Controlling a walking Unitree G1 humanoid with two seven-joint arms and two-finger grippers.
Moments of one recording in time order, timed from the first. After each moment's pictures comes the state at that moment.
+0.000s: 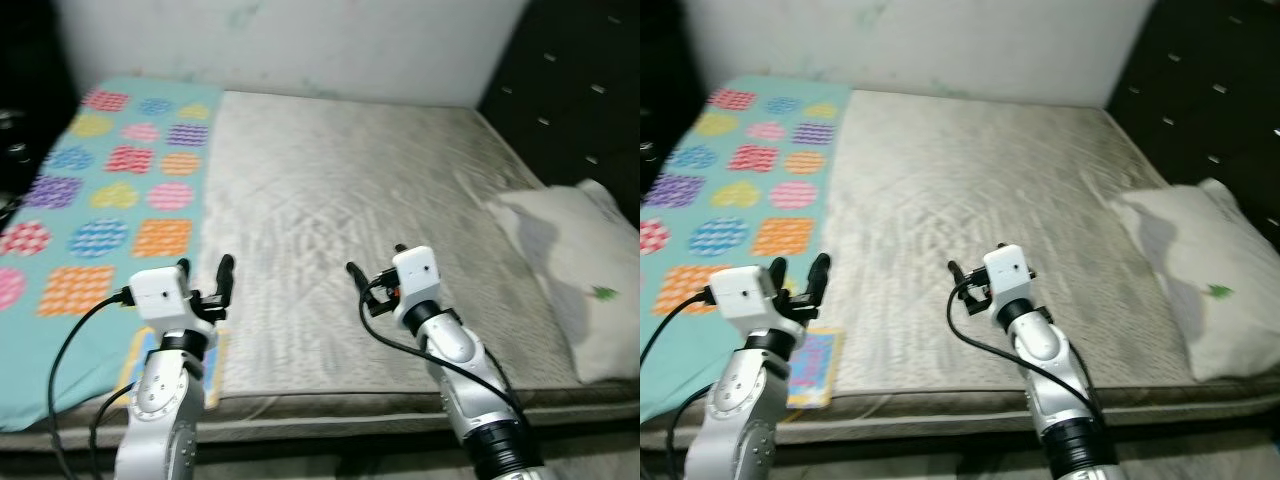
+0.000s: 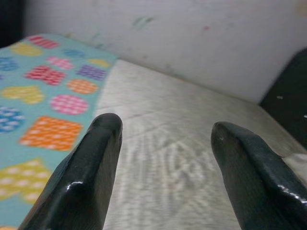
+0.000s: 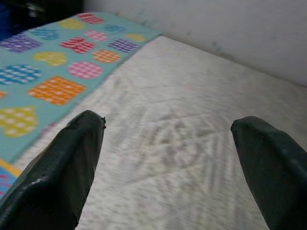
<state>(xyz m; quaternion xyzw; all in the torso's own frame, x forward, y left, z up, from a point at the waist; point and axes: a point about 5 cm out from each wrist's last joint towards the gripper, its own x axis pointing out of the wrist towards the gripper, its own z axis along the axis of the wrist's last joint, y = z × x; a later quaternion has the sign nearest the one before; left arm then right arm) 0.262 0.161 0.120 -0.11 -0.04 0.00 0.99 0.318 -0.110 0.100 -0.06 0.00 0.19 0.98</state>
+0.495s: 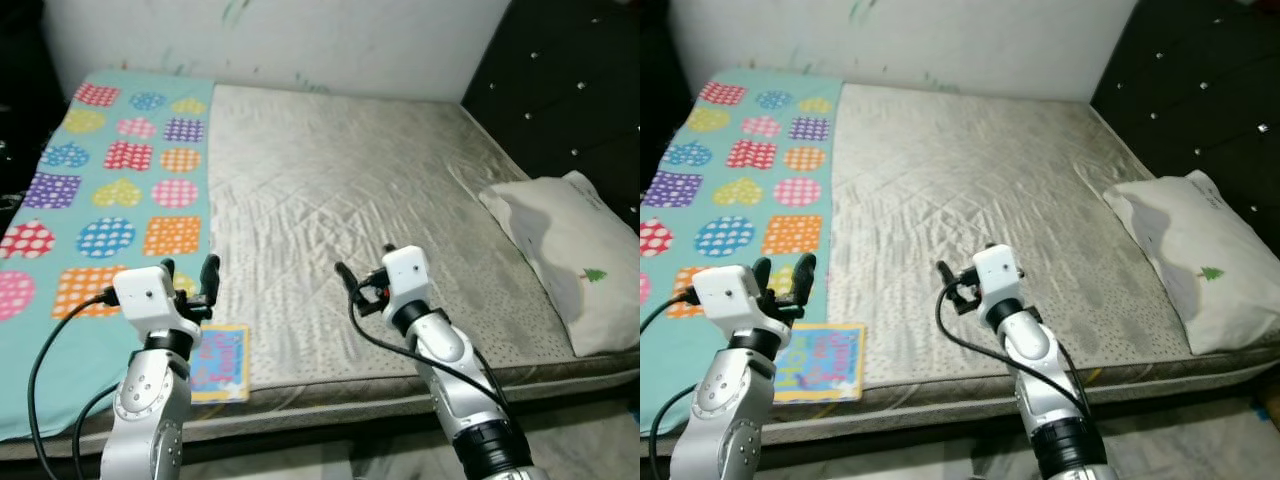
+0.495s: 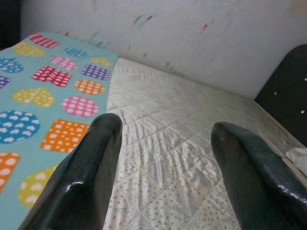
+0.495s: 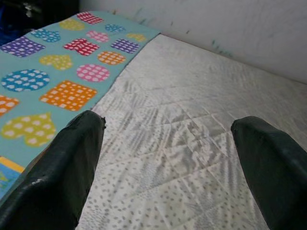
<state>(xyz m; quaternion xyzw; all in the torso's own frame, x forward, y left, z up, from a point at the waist) 0.261 0.167 0.121 -0.11 -0.04 0.01 0.99 0.319 -0.104 0.102 -0.06 0.00 0.20 0.98</state>
